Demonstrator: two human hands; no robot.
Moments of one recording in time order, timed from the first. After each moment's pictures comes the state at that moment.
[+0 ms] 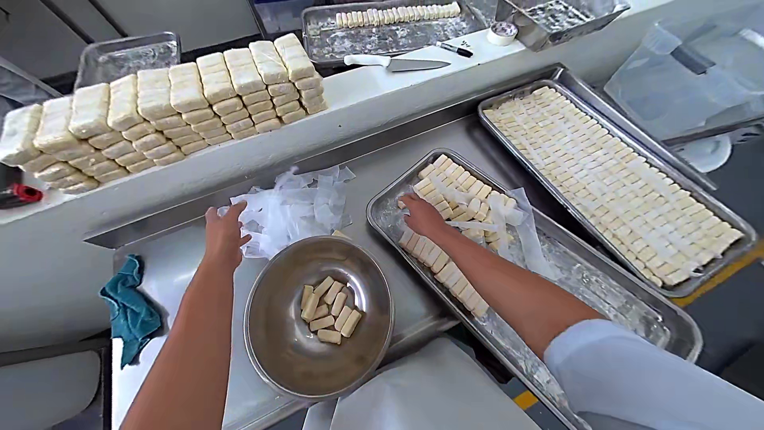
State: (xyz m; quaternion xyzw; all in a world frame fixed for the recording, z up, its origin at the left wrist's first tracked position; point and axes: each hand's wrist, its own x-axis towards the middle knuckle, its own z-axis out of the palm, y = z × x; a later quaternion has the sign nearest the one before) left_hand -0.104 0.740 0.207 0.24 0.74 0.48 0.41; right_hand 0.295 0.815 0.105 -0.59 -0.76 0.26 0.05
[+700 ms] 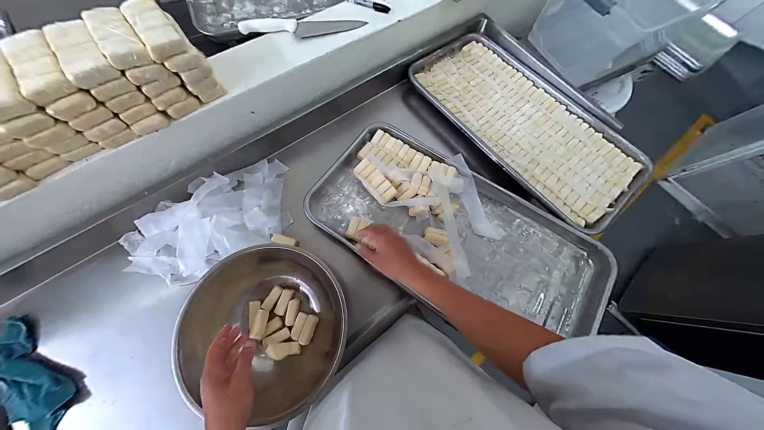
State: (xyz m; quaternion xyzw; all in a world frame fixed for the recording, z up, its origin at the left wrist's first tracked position) left_hand -0.004 0.537 0.148 0.45 0.72 0.37 0.37; right_hand 0.323 0.680 0.134 -0.58 -0.73 0.32 0.19
